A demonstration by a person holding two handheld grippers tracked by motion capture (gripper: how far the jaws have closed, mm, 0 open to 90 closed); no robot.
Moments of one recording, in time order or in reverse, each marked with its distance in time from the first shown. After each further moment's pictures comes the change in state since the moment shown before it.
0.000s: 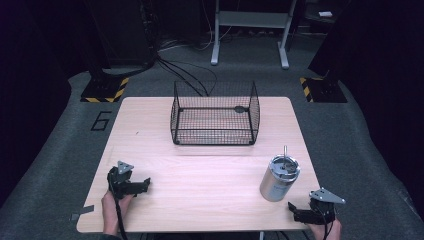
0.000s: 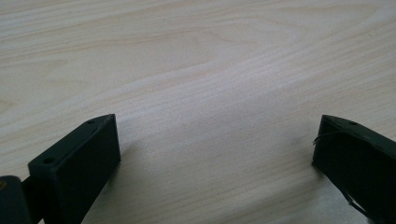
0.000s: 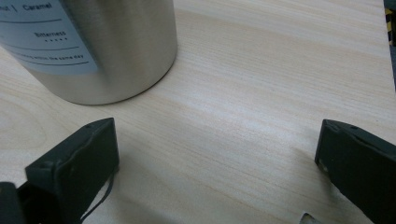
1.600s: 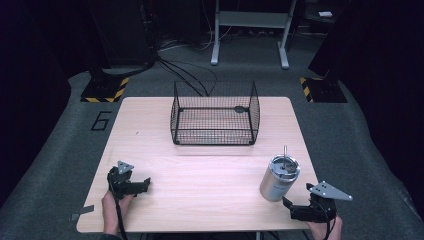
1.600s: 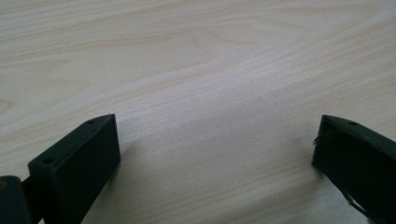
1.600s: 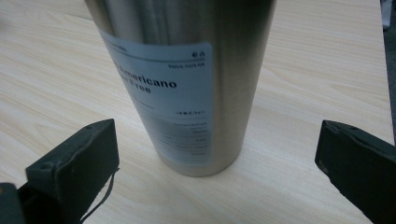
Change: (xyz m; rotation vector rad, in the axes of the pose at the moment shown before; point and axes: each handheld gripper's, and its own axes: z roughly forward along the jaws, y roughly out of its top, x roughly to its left) left arm 0.000 0.000 0.000 0.001 0.003 -0.002; right arm 0.038 0.056 -0.050 -0.111 0.091 -0.011
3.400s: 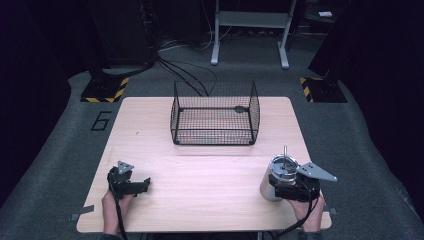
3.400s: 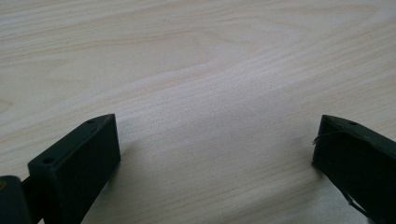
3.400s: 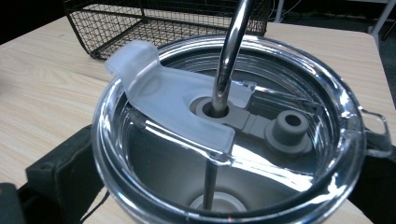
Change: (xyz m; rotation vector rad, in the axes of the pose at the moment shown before) left arm 0.000 0.000 0.000 0.000 -0.003 -0.004; right arm 0.020 0.052 0.031 -0.113 -0.020 0.024
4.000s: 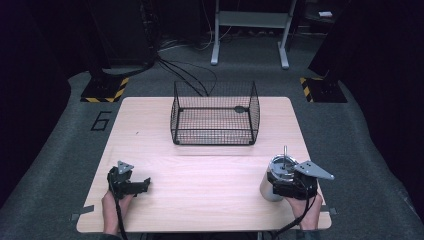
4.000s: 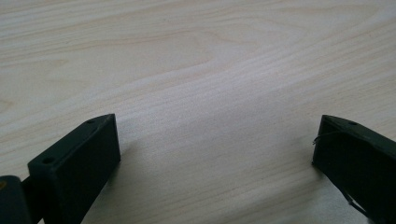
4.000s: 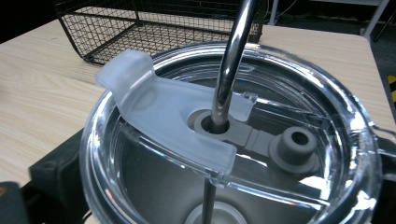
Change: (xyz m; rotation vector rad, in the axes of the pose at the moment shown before) left arm 0.000 0.000 0.000 0.000 0.000 -0.001; right arm 0.002 0.002 0.007 -0.006 -0.021 -0.001
